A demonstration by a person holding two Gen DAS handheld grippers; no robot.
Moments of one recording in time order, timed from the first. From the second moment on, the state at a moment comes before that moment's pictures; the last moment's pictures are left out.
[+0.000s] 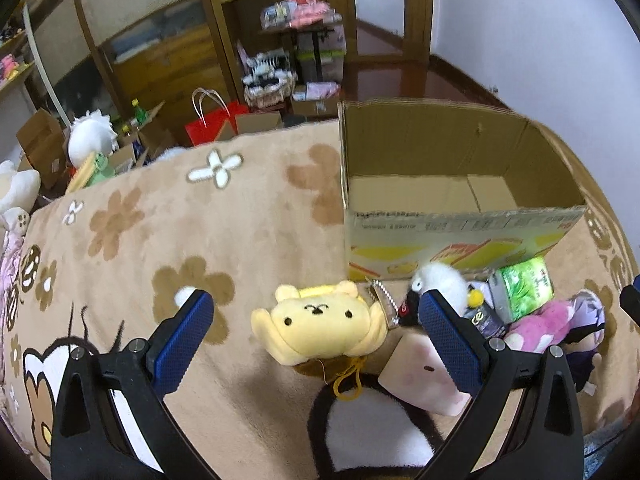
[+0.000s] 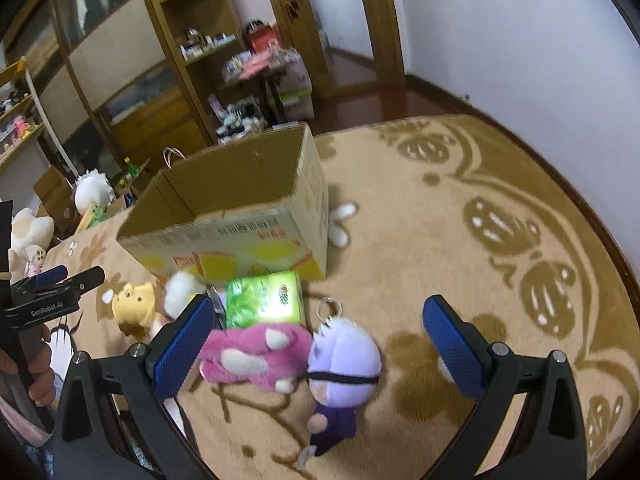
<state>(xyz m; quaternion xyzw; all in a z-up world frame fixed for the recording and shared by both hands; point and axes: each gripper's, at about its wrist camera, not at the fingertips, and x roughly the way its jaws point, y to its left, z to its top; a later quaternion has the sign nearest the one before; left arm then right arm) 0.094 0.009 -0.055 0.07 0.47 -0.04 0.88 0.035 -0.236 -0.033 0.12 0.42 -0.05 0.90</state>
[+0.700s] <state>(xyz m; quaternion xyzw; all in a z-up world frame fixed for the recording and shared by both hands) 0.127 0.007 -0.128 0.06 0.58 -0.03 0.81 0.056 -0.249 -0.085 0.16 0.52 -0.03 0.84</state>
